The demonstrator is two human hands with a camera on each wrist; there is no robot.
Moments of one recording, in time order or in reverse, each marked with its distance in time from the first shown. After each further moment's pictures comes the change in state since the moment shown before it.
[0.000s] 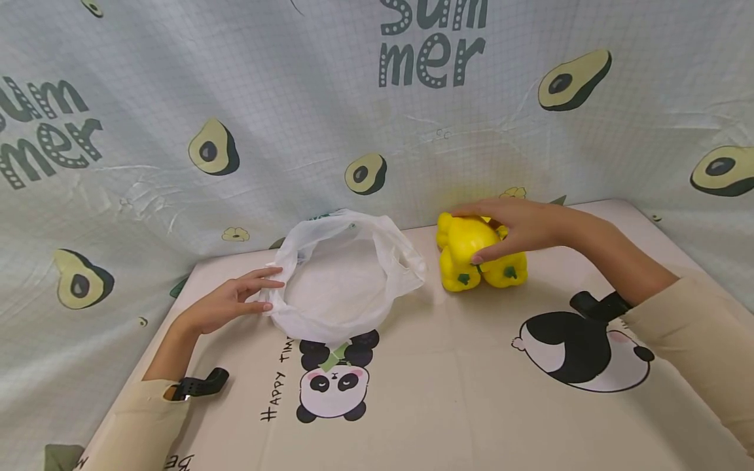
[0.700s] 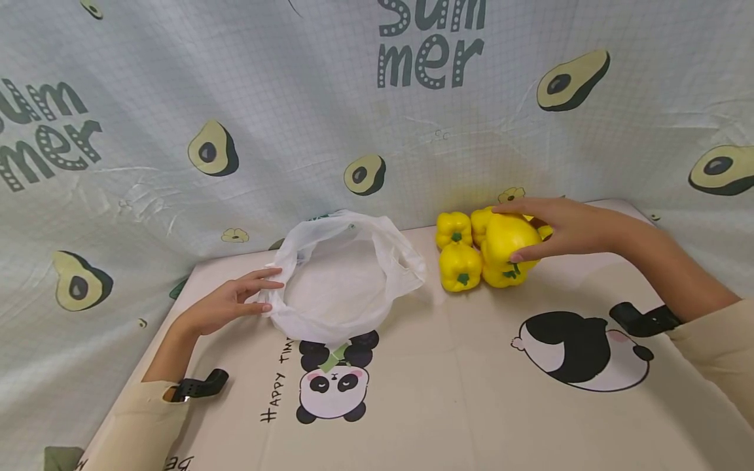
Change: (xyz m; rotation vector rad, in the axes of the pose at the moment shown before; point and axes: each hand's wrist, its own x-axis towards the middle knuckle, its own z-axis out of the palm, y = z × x) left_hand 0.001 -0.001 -0.001 0.011 0.002 -0.002; right_hand -0.047 0.029 -0.005 0.015 0.080 0.089
